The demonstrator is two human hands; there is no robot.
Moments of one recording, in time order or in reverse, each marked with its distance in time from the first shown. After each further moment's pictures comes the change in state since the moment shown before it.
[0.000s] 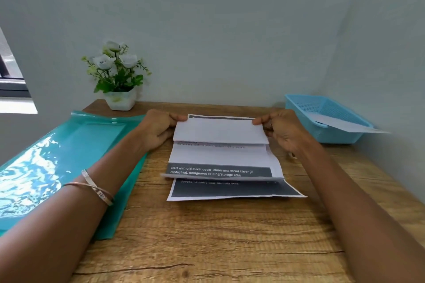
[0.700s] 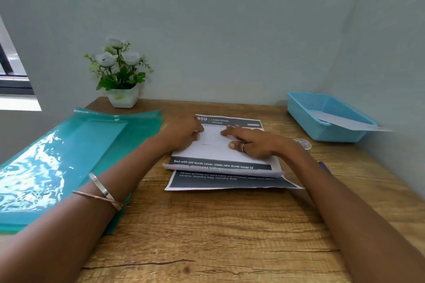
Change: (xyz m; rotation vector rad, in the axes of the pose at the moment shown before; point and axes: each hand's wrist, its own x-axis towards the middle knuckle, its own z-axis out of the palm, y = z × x) left_hand 0.002 -0.016 0.022 1.507 -0.175 0.685; right_hand -0.013 0.011 0.030 -1.141 -0.697 -0.345
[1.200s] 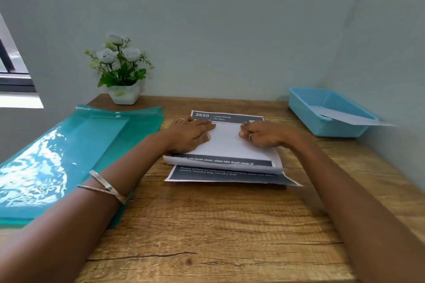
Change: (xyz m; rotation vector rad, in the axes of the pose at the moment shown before) left_hand -0.004 -0.004 0.013 0.042 -0.273 0.055; right_hand -0.015 -0.006 -0.017 -0.041 -0.035 0.191
